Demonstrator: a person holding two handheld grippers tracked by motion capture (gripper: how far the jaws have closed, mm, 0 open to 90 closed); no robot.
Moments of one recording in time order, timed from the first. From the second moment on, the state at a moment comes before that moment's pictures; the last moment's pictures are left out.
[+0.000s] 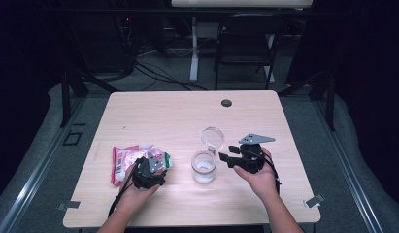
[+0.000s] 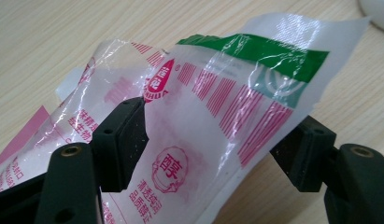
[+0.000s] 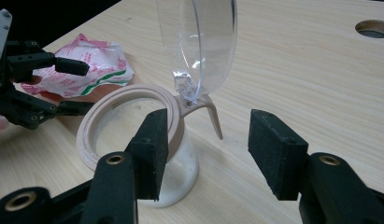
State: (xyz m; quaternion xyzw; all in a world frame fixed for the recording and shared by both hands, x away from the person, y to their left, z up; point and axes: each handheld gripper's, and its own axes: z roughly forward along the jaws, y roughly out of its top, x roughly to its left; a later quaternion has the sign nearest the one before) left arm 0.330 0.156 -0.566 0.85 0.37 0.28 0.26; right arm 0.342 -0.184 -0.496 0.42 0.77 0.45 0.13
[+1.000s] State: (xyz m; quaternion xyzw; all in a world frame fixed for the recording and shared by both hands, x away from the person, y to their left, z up) left arm 0.338 0.171 -0.567 0.83 0.41 0.28 0.26; right arm 0.343 -0.186 -0.498 0.43 0.77 0.46 0.13
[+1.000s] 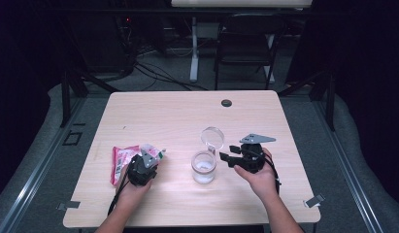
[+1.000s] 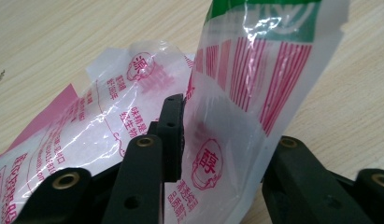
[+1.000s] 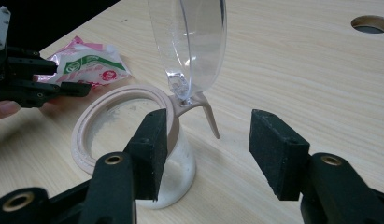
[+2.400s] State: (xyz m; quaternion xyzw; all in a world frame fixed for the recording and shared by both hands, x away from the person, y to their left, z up) left arm 0.334 0.220 -0.529 0.77 0.48 0.23 0.35; right arm 0.344 -0.187 -0.500 0.44 0.77 0.45 0.13
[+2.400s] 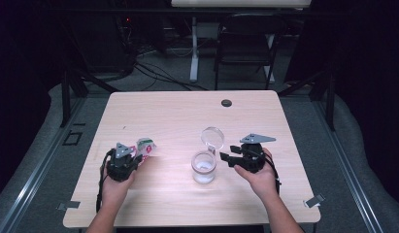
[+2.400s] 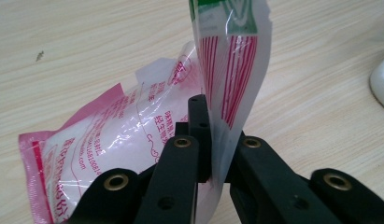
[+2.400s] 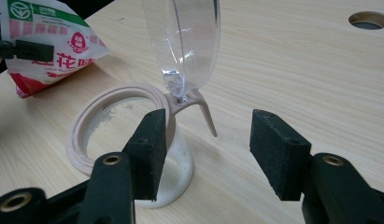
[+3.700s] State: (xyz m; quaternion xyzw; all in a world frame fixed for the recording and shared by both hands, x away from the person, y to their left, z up) left arm 0.353 0.287 -0.439 0.73 0.50 0.29 0.37; right arm 0.347 -0.190 -0.504 0.45 0.76 0.46 0.13
